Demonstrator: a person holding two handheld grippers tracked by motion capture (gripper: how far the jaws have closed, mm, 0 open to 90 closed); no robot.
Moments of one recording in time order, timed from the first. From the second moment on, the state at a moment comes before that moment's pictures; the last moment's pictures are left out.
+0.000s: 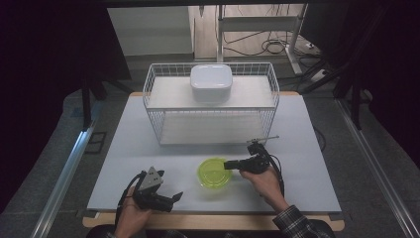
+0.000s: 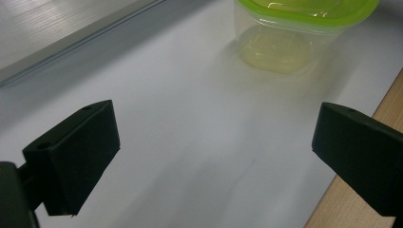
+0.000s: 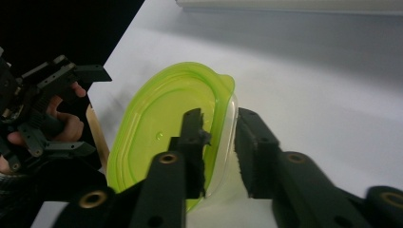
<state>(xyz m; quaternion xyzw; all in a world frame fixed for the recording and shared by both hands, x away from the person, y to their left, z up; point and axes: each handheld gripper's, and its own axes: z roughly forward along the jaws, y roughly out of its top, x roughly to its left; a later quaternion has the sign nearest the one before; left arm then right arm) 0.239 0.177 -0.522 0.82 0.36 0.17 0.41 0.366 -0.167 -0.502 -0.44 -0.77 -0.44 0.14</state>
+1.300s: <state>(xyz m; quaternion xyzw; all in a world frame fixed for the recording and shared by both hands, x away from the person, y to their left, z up) 0.240 0.178 -0.522 0.82 0.36 0.17 0.41 0.365 -0.179 -0.443 -0.42 -0.74 -0.51 0.13</state>
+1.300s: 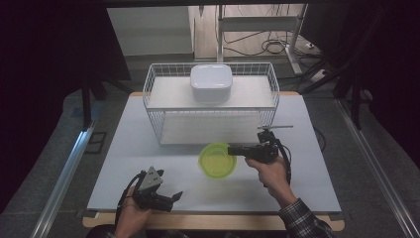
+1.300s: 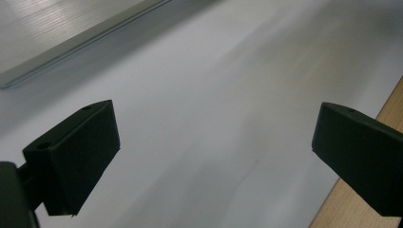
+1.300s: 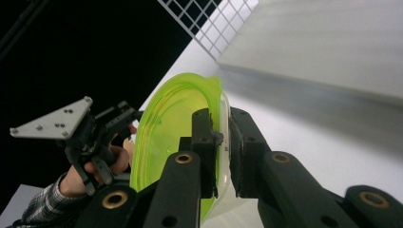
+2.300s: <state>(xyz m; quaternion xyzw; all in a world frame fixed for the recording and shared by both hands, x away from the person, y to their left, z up) 0.240 0.178 -0.522 0.81 0.36 0.18 0.42 0.381 -0.178 -0.366 -0.40 -0.72 -0.56 0.10</state>
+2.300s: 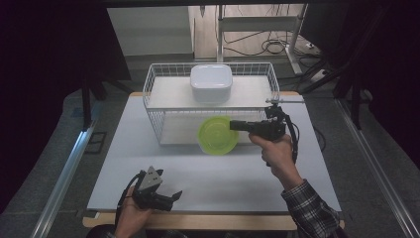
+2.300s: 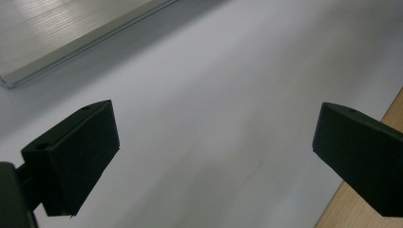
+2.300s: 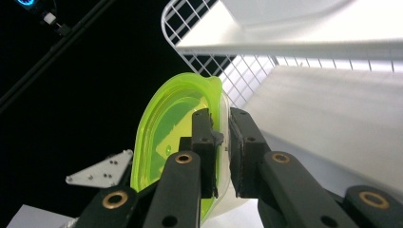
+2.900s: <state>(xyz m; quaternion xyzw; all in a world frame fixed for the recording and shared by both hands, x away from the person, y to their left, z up) 0.240 0.178 -0.522 0.81 0.36 0.18 0.42 0.398 -0.166 -0.311 -0.38 -0.71 -0.59 0.09</state>
